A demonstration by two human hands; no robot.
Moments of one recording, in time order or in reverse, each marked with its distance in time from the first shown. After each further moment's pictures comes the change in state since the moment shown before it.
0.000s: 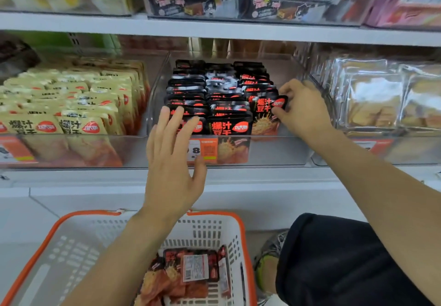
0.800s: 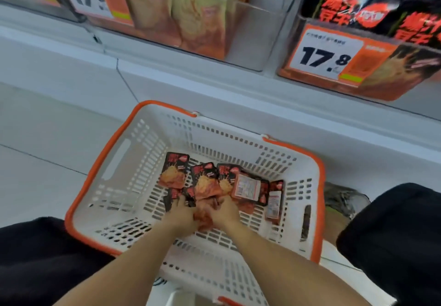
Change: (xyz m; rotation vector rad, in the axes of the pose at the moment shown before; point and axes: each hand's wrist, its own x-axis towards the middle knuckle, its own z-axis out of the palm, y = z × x) left_hand -0.346 -0.140 0.018 0.151 -1.445 -1.021; right_hand -0.357 -0.129 0.301 0.330 -1.149 0.577
